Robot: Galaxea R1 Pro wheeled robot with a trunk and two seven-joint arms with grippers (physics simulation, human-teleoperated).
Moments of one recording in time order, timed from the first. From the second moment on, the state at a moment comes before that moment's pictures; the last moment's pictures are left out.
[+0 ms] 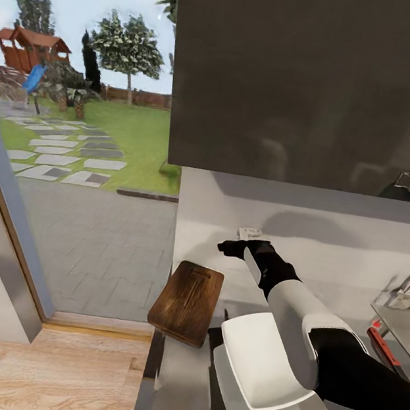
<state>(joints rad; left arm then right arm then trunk) 0.35 0.04 0.00 -1.00 0.00 -0.13 0.00 -1.21 0.14 0.08 -0.32 0.00 0.44 0.06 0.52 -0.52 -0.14</state>
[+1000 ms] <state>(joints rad) 0.35 0.04 0.00 -0.99 0.00 -0.13 0.00 -1.21 0.14 0.08 -0.24 0.00 0.44 0.06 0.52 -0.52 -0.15</state>
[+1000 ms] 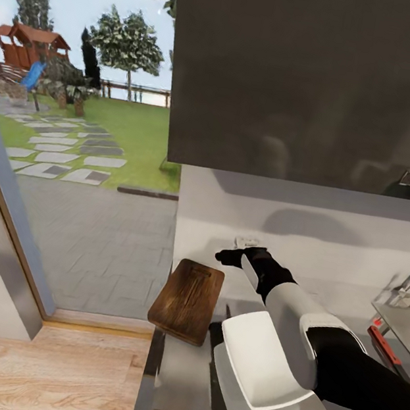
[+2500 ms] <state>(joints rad) 0.35 0.04 0.00 -0.99 0.00 -0.13 0.00 -1.21 0.14 0.08 -0.24 0.00 0.44 0.06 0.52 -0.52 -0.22</state>
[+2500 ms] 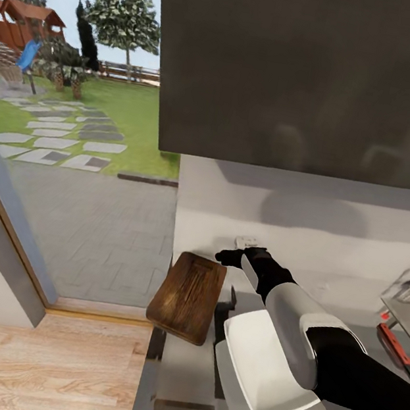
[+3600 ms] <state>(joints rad) 0.35 0.04 0.00 -0.99 0.00 -0.13 0.00 -1.21 0.15 0.08 -0.24 0.00 0.44 0.06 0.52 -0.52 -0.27</state>
